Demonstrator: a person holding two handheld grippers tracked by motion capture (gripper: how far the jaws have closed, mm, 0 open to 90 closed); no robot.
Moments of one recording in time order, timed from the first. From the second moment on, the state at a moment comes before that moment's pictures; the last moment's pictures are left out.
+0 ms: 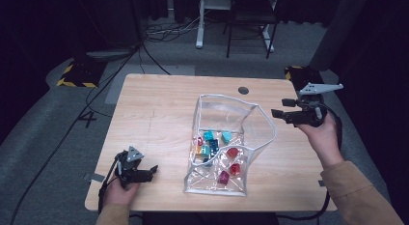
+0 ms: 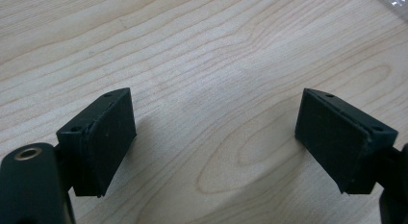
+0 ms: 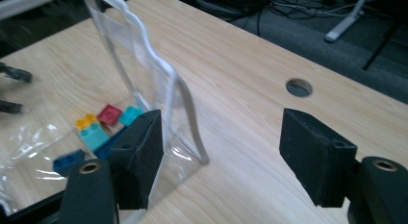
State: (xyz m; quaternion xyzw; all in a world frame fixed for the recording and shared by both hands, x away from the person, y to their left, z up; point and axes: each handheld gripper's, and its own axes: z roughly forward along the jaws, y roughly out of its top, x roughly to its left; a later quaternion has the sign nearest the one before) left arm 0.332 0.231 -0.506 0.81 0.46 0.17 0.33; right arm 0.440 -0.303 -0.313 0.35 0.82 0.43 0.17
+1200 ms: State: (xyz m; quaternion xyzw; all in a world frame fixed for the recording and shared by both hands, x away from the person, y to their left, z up) left arm 0.331 0.231 -0.506 0.81 0.46 0.17 0.33; right arm 0.388 -0.351 -0.460 0.41 0.84 0.32 0.14
